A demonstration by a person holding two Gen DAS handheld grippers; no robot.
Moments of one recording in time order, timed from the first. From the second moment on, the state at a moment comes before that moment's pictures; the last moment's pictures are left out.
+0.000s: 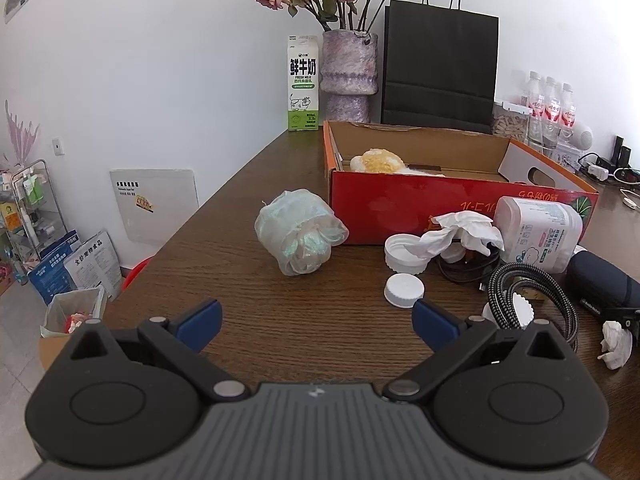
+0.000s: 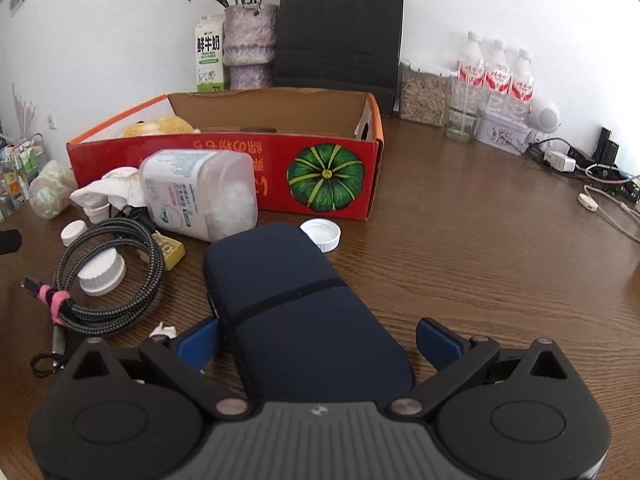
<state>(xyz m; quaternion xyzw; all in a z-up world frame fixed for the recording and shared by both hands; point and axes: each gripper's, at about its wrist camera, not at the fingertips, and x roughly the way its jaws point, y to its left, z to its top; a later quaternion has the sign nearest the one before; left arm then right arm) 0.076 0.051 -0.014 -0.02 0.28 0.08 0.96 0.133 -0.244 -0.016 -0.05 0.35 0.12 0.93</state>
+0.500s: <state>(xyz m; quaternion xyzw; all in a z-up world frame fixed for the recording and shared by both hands) 0.073 0.050 -0.020 -0.03 0.29 0.07 0.95 0.147 -0.241 -0.019 -0.03 0.34 0.12 0.93</state>
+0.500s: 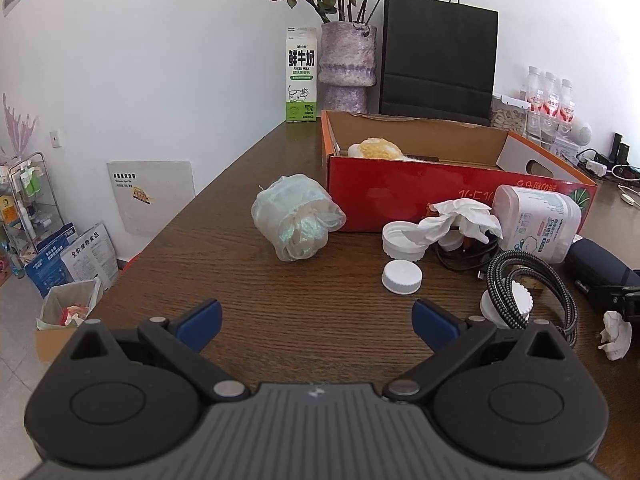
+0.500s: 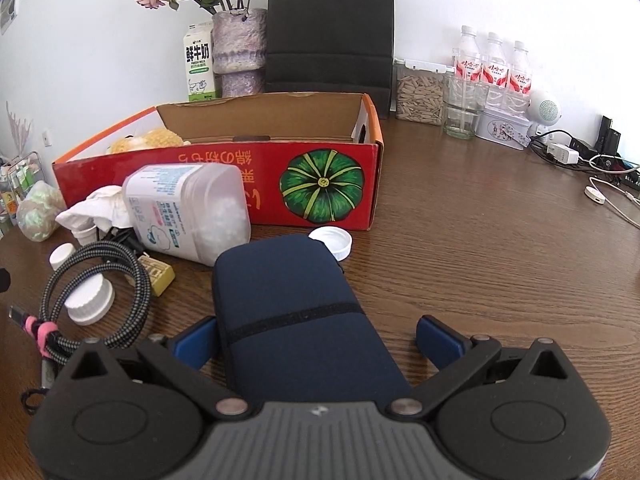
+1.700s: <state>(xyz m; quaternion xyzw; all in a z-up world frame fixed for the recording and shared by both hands) 0.114 -0.065 -0.008 0.03 0.32 -0.03 0.95 0.121 -0.269 -0.006 0.01 0.29 0.10 0.95</state>
